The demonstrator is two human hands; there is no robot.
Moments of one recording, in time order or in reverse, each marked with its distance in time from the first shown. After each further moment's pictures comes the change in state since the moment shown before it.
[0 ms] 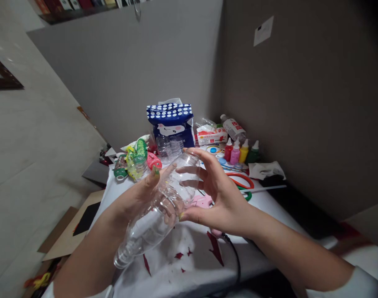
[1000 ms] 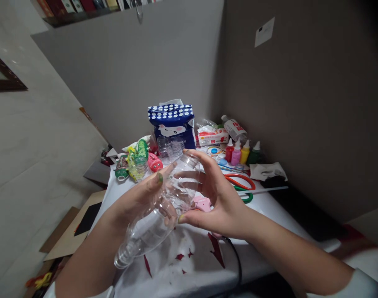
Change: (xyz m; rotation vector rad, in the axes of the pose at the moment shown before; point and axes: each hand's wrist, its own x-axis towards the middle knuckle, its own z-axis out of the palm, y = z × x) left_hand 0.007 0.009 0.023 -0.033 0.042 0.090; right_hand -0.001 0.005 0.002 0.073 -0.028 -0.018
